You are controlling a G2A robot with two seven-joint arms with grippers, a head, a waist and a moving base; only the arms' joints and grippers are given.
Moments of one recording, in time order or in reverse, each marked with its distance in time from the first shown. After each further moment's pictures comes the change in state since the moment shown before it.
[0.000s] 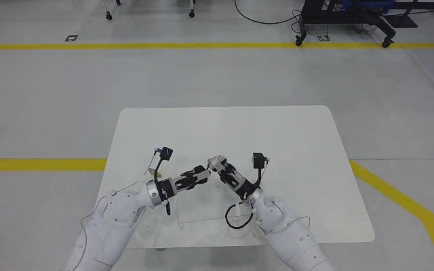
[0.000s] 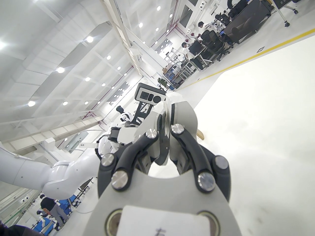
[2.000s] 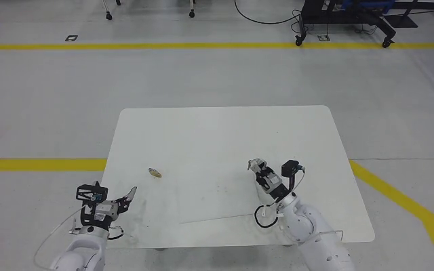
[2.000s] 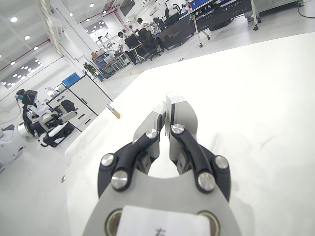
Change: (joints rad) left arm 0.612 0.042 -0.419 -0.424 1.289 0.397 0.715; right arm -0.195 0.122 0.265 -0.178 -0.436 0.285 -0.136
